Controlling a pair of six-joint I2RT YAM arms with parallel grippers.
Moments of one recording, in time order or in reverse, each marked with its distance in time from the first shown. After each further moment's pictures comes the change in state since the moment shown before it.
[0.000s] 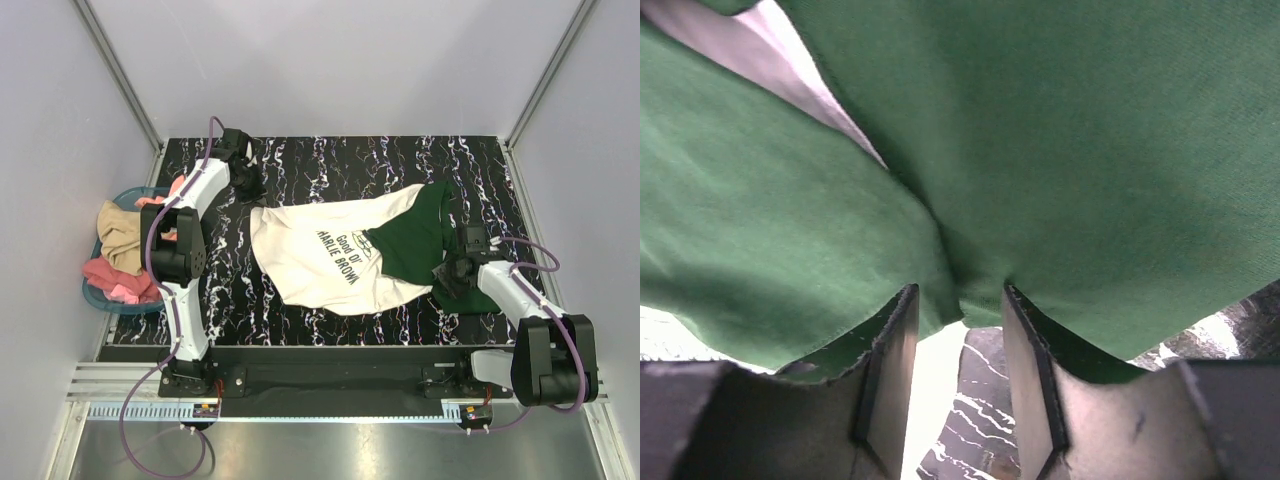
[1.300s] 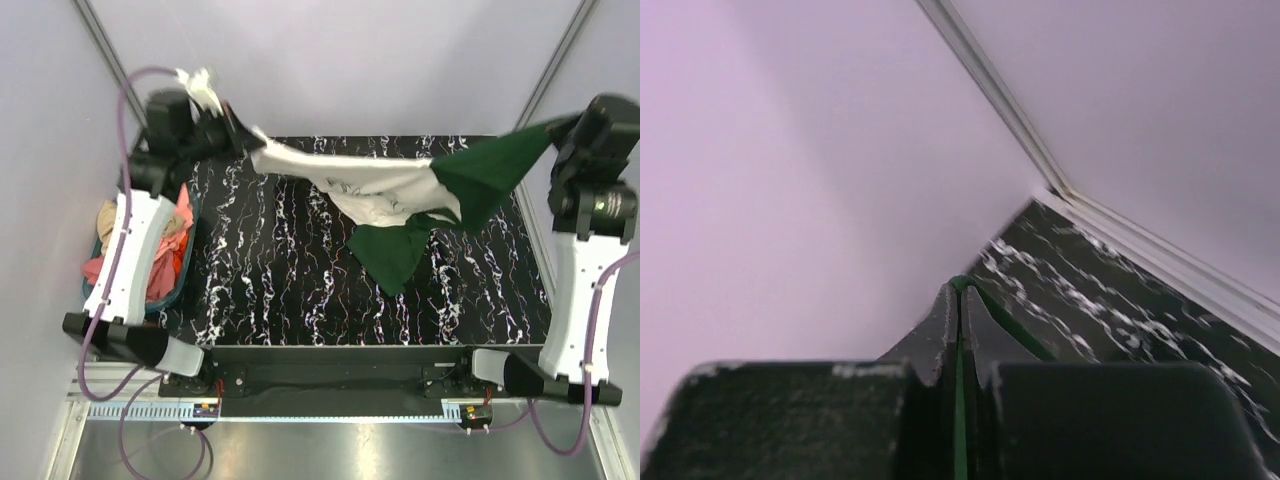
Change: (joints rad) left arm -0.041 -0.577 0.151 0.075 0.205 -0.058; right arm -0.188 0.055 1.305 -0.148 0.358 -0.436
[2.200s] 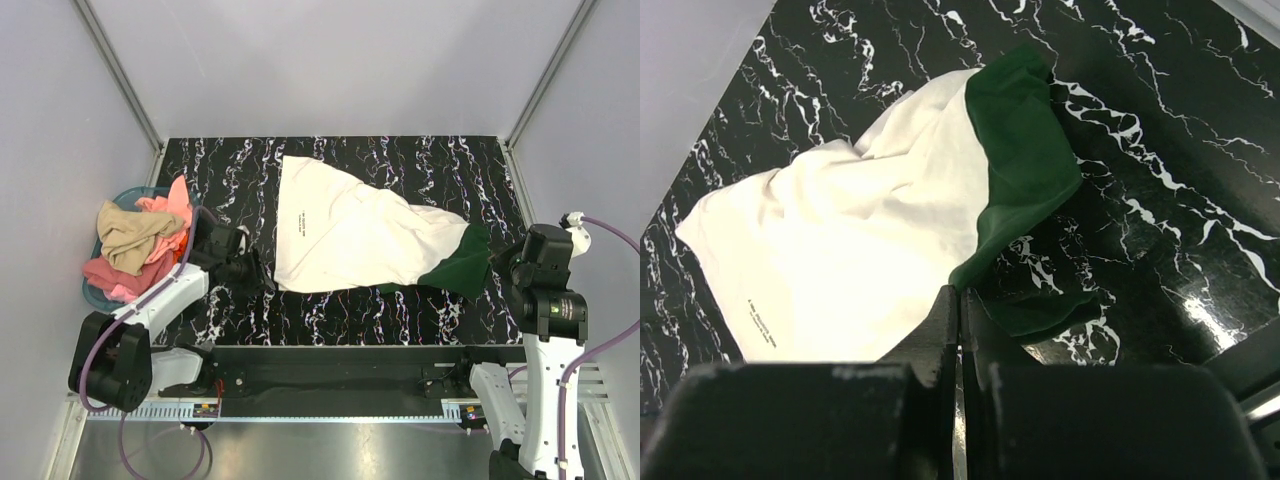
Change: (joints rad) left arm -0.124 -0.275 -1.223 0.172 -0.204 -0.151; right arm -0.001 -0.617 -0.903 -0.242 -0.283 0.084
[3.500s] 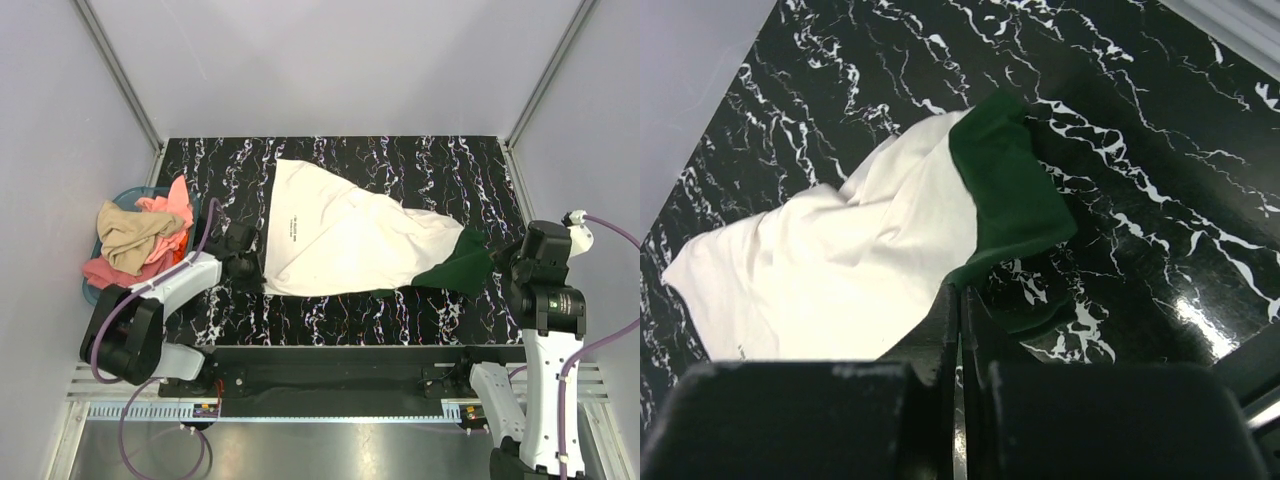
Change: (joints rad) left arm -0.057 0.166 0.049 0.027 -0.162 0.002; right arm 0.000 0.017 -0.007 0.032 0.040 0.014
